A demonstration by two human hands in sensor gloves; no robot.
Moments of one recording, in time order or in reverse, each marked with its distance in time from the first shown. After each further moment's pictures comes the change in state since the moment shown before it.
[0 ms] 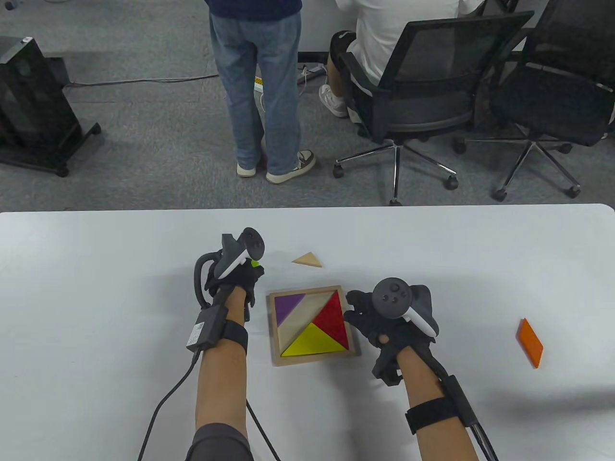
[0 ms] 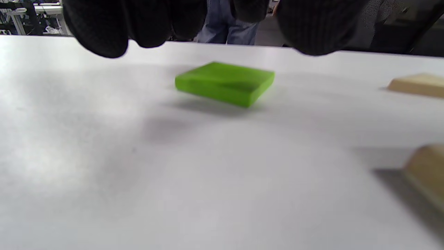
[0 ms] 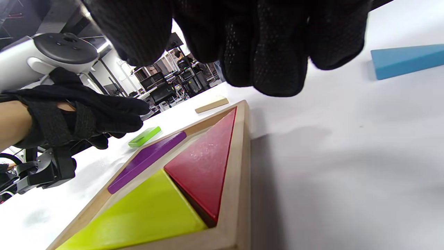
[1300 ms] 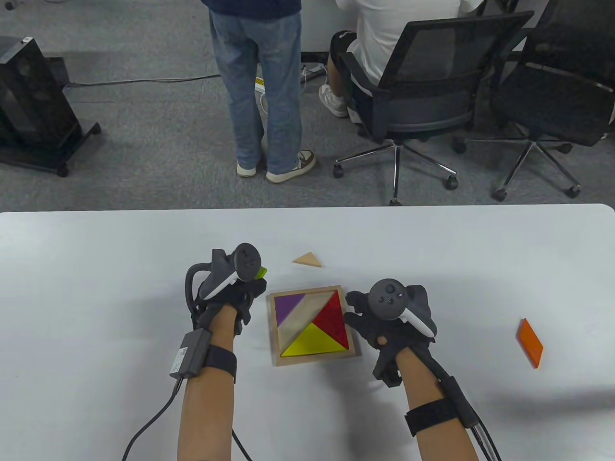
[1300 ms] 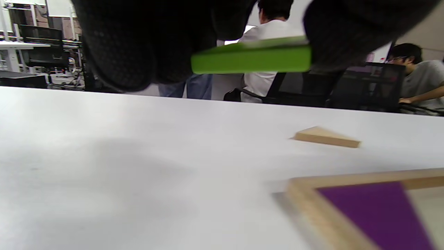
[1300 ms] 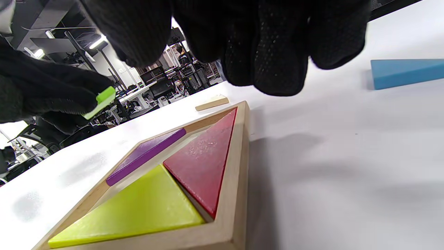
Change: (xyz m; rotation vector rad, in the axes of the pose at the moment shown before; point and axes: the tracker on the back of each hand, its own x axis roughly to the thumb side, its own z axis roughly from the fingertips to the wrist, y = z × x) left_hand -0.003 0.031 0.076 0.219 -0.248 0.048; right_hand 0.010 0.000 0.002 0.007 -0.007 0.059
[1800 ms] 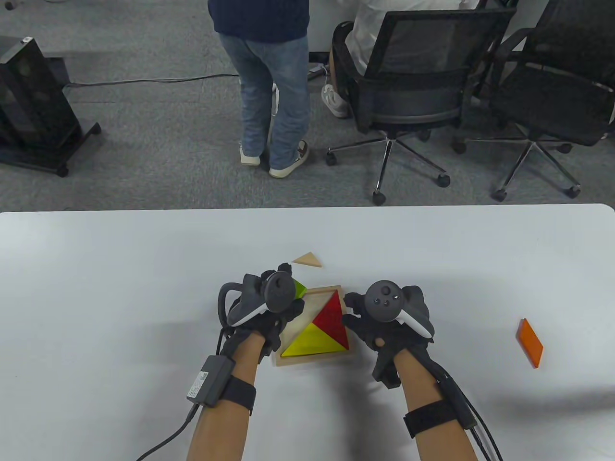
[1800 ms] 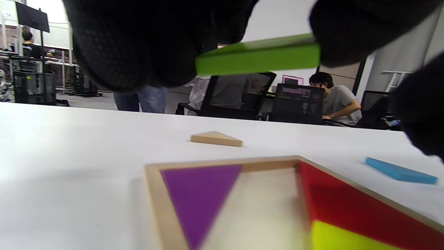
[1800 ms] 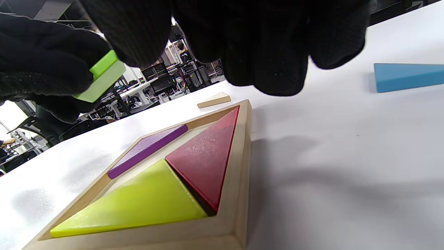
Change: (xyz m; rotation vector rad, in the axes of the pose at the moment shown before) left_hand 0.067 -0.015 0.043 0.087 -0.216 0.029; right_hand 0.005 0.001 0.002 0.006 -0.008 0.031
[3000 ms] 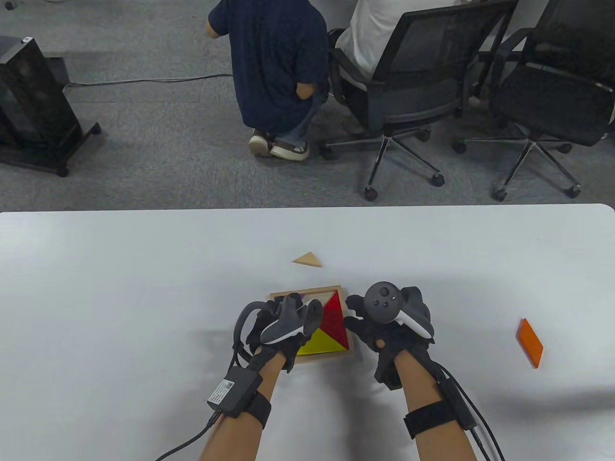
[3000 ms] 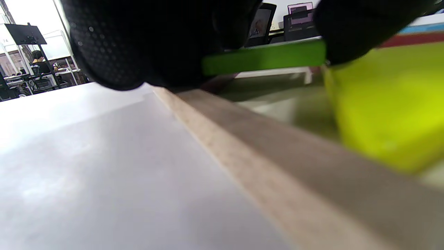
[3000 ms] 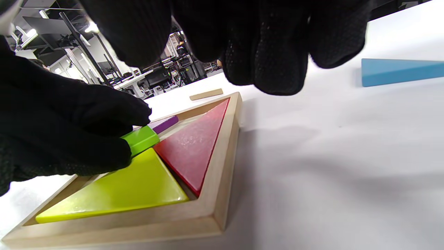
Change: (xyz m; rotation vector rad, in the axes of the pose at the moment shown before) left_hand 0.025 -0.065 -0.006 -0.197 0.058 -0.301; right_hand -0.003 0.003 0.000 0.024 0.020 0.030
